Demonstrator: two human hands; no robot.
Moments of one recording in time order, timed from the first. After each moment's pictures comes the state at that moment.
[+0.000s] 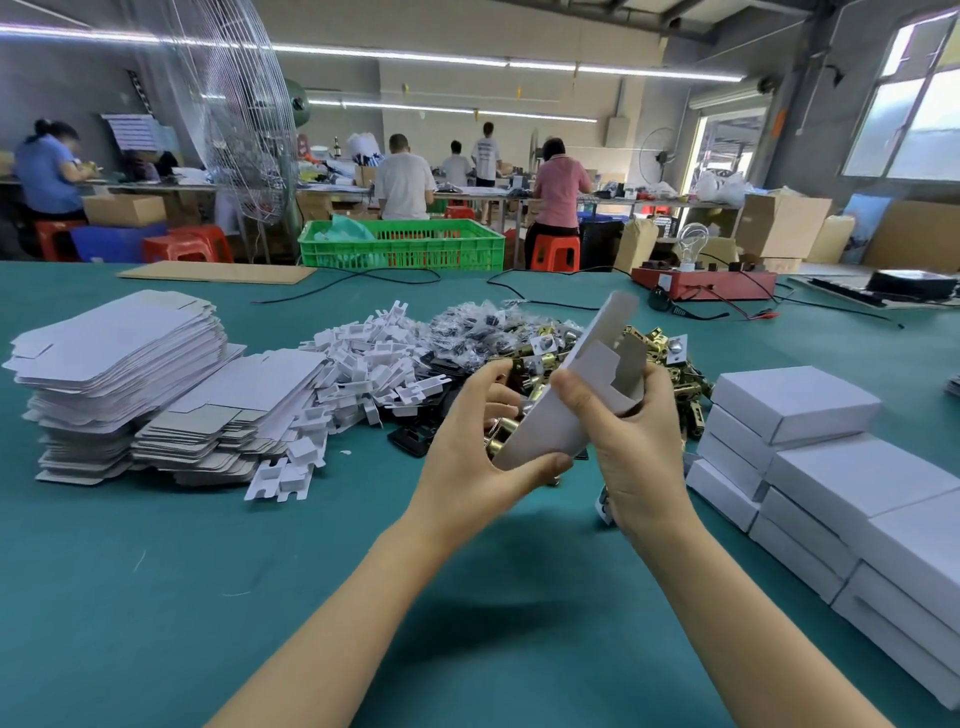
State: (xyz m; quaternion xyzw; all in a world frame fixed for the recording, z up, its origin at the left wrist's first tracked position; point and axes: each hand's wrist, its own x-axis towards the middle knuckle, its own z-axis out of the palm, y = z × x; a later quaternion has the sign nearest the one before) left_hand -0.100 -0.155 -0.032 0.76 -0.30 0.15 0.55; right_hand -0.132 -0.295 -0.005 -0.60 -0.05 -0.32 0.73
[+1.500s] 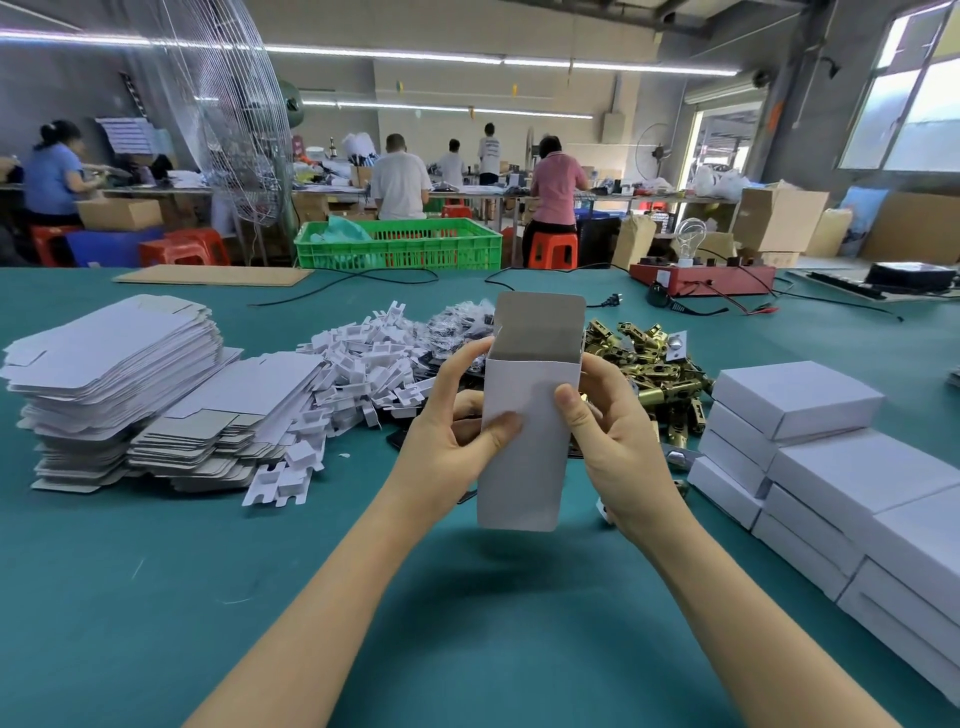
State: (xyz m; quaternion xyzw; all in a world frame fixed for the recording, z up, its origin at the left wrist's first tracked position) left_hand -0.086 -0.141 -0.023 0.67 -0.32 0.05 0.67; right_hand -0.122 -0.303 -0.019 -0.67 -0.18 -0.24 0.68
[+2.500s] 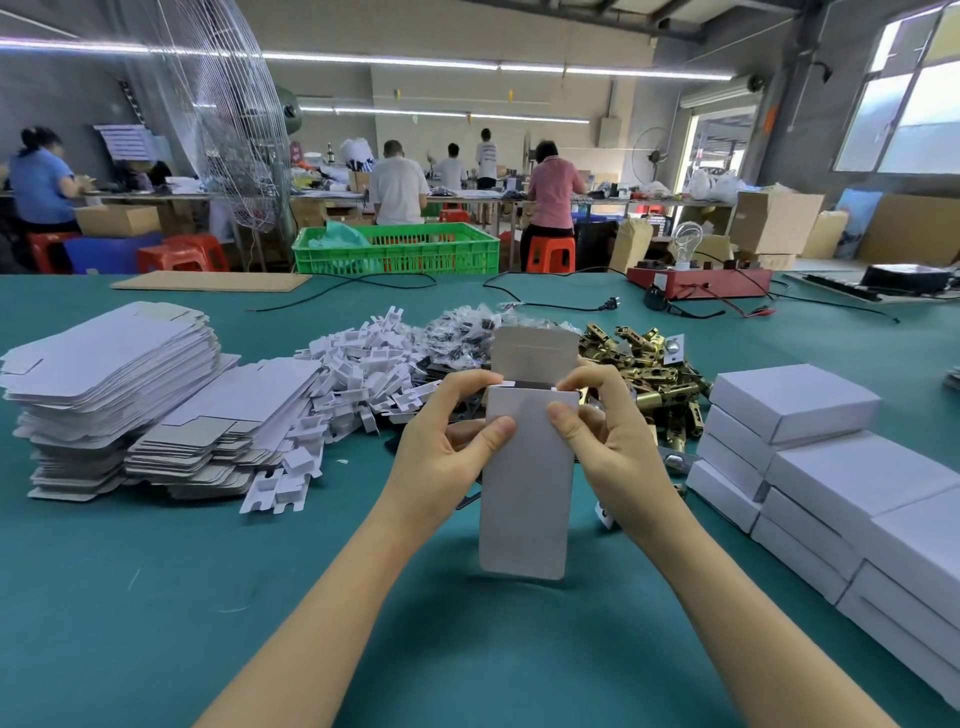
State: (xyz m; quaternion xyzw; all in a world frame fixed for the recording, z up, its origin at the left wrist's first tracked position) left_hand -0.086 -0.142 -0.026 0.65 -0.30 0.06 0.70; right_hand -0.124 -0.310 -0.019 -0.73 -0.16 -0.23 0.63
